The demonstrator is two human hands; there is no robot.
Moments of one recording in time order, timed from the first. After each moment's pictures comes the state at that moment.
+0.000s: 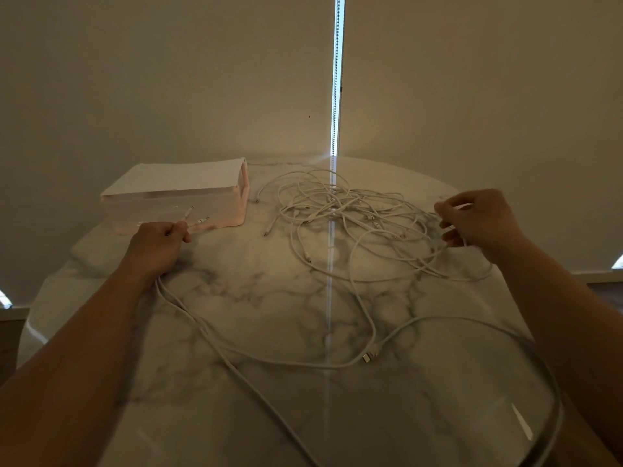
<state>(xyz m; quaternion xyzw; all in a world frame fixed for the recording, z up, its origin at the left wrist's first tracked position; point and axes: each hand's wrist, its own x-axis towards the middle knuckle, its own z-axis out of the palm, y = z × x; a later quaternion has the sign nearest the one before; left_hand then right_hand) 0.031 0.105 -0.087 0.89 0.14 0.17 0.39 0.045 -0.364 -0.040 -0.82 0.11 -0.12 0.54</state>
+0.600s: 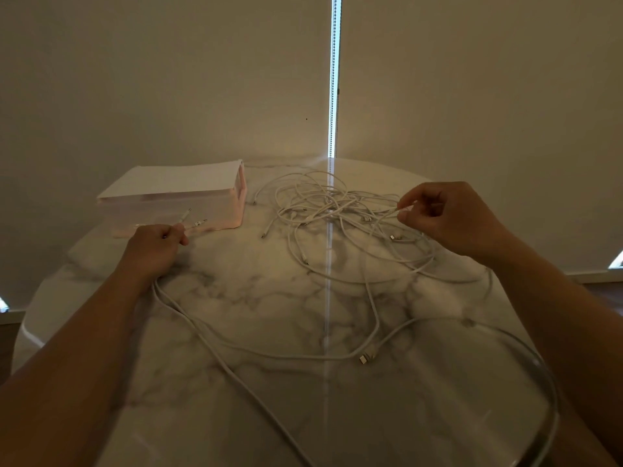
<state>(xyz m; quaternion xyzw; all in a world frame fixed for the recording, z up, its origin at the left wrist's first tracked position) 0.031 0.105 -0.087 0.89 0.14 0.18 0.39 0.021 -0.337 -0.024 -0.89 -0.17 -0.17 0.38</state>
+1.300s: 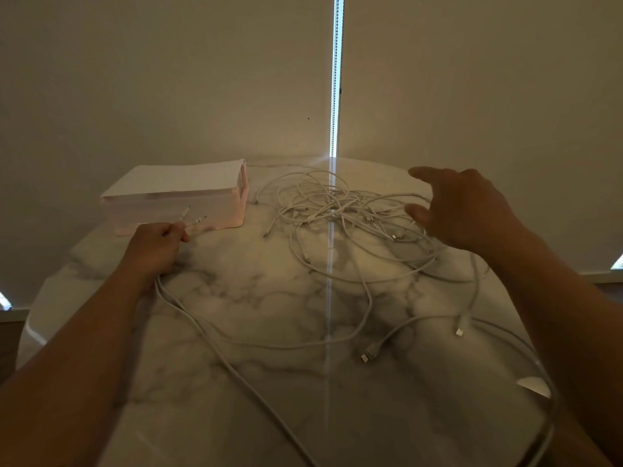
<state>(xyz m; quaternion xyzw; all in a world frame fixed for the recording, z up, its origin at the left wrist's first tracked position) 0.033 0.103 -0.087 0.87 0.15 0.18 0.44 0.004 -0.317 0.006 -0.97 -0.07 -0.19 0.10</state>
